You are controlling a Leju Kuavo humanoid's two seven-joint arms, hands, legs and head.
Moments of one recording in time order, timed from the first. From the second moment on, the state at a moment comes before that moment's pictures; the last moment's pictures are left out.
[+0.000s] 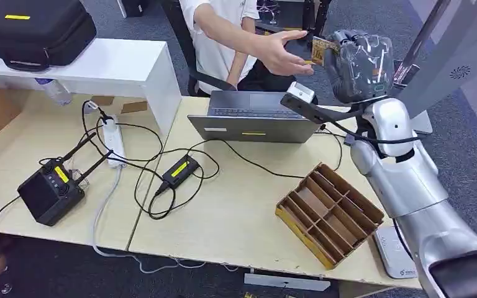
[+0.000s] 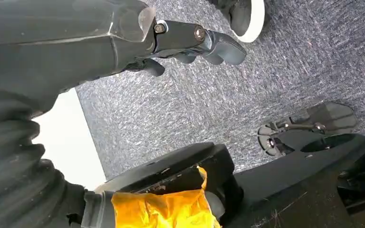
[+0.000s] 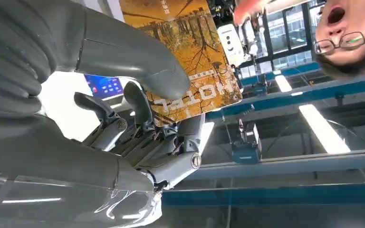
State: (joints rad) left arm -0.12 -0.25 1.08 -0.20 -1.51 0.05 0.05; right arm -0.95 -0.14 0.47 -1.07 1.10 -0.52 0.05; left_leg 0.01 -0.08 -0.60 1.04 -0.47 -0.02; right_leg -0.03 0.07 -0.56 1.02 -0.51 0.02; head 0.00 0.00
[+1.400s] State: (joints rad) left arm -0.12 -0.25 1.07 -0.20 -1.51 0.04 0.04; right arm -1.10 -0.08 0.56 -0.79 1.03 -0.46 0.08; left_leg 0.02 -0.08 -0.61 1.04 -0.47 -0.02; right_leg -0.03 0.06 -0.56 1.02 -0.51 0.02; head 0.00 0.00
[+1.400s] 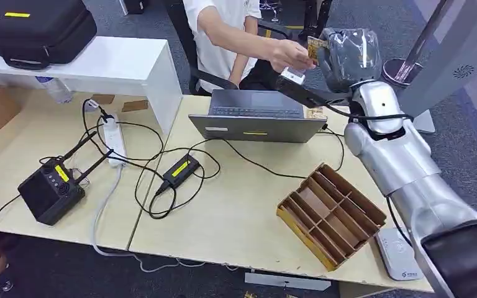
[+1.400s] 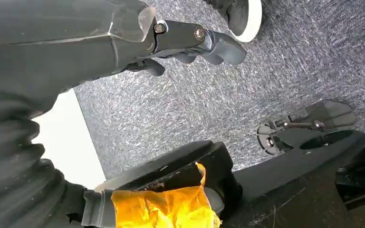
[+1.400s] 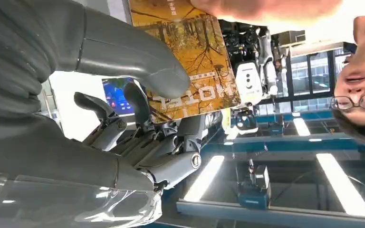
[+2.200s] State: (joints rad) left arm -0.12 -0.25 1.07 -0.20 -1.51 0.02 0.04; right arm -1.08 -0.12 0.58 -0.78 1.05 -0.47 0.09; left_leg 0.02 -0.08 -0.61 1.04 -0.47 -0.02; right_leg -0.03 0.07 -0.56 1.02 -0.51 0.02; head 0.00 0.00
